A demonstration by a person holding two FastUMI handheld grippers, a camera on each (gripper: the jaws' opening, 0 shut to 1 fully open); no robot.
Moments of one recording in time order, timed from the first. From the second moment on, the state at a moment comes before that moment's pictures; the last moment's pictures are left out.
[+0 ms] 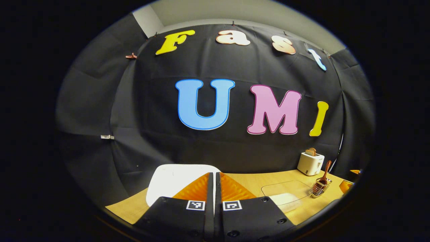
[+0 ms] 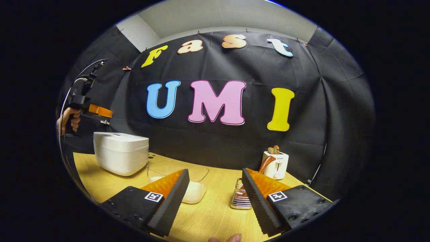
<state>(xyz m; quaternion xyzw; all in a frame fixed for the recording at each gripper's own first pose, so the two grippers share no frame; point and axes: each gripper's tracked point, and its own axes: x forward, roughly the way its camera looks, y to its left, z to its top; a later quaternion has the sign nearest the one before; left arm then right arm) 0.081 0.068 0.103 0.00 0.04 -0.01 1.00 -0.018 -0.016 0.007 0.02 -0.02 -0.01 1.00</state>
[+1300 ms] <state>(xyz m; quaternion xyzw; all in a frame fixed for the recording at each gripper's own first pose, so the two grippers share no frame) 0.132 0.098 0.009 -0.02 0.28 0.01 0.96 -0.021 -0.025 -0.005 0.03 -0.02 -0.02 1.00</state>
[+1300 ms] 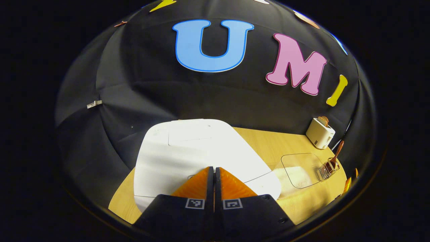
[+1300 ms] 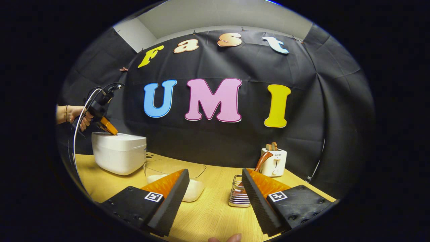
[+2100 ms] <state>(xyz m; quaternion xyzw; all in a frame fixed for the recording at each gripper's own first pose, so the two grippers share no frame) 0.178 0.115 0.145 0.09 0.01 0.07 0.99 -0.030 -0.038 0.010 0.03 -0.03 -0.03 1.00</state>
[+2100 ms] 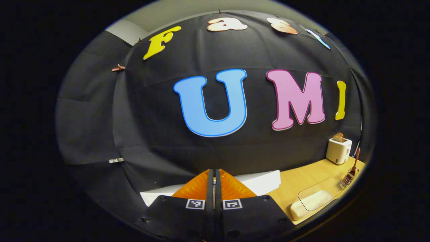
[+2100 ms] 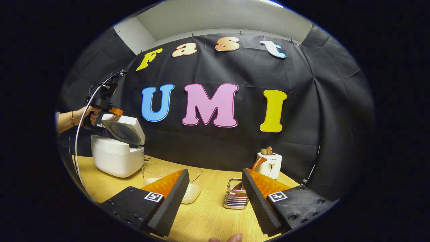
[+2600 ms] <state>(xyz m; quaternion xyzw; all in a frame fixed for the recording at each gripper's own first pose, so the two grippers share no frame) 0.142 0.103 0.162 0.03 -0.04 0.06 1.00 -0.019 -0.050 0.002 0.07 0.01 -0.03 1.00</state>
